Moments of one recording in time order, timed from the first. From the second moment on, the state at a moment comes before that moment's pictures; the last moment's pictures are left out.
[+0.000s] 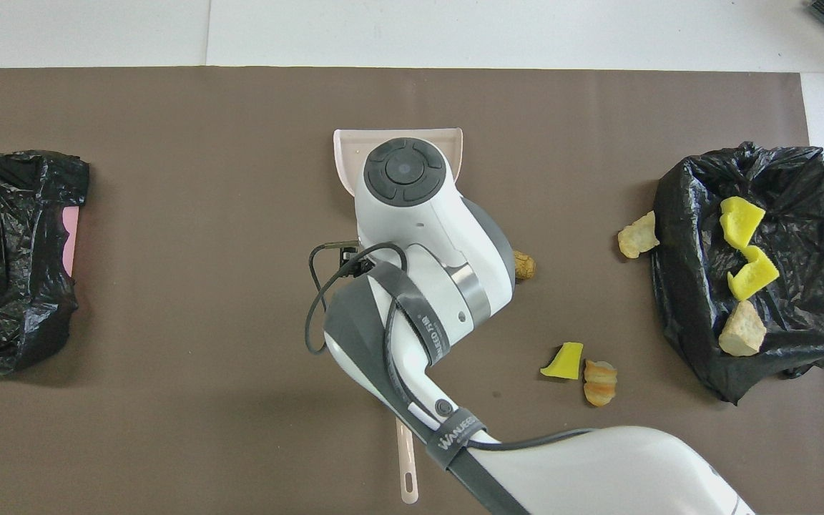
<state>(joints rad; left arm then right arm) 0.07 -0.15 -0.07 -1.62 -0.03 1.46 0.03 0.62 0.44 0.05 -1.51 0.09 1.88 0.65</state>
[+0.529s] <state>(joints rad) 0.03 -0.13 -0.09 -1.63 -0.04 1.59 0.02 0.72 0.19 0.05 -2.01 0.18 2.13 0.68</state>
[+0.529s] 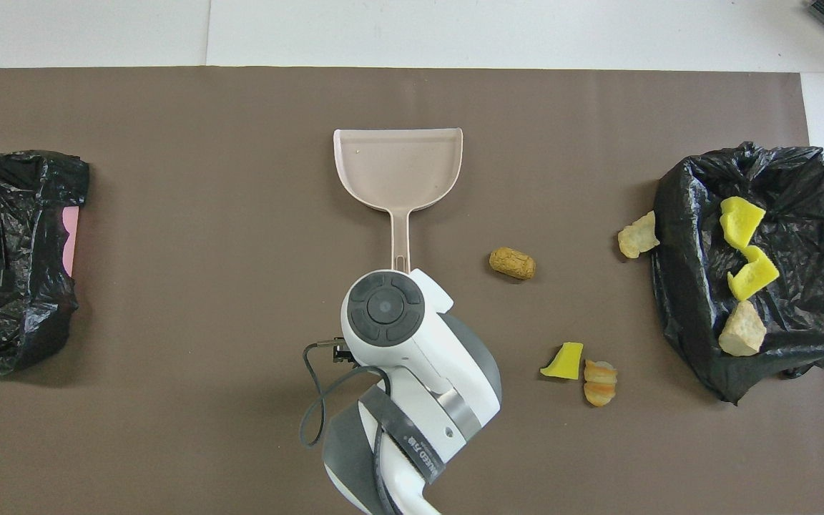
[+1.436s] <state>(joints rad) -0.29 0.24 -0.10 -1.59 -0.07 2.03 -0.35 0.82 0.01 0.05 -2.28 0.20 2.21 0.78</state>
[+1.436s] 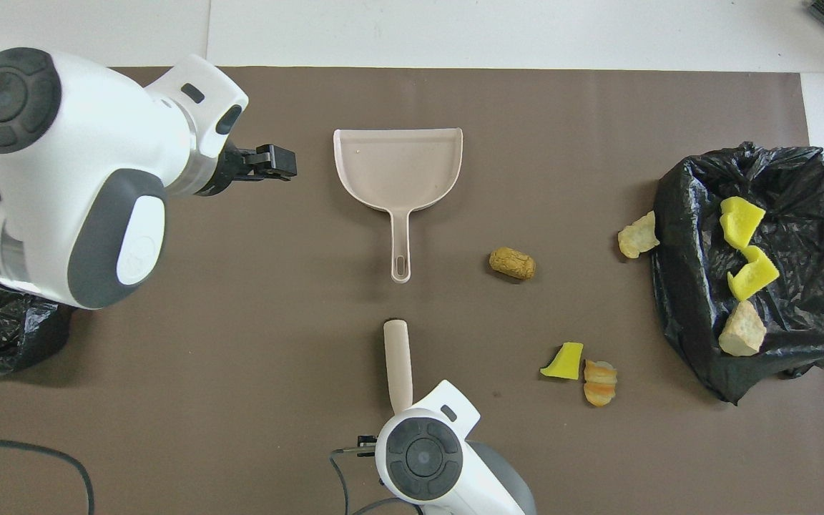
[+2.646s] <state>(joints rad) -0.53 0.52 -0.10 -1.57 -0.07 2.22 -0.48 0.60 -0.15 0.03 -2.23 0.19 1.78 0.78</state>
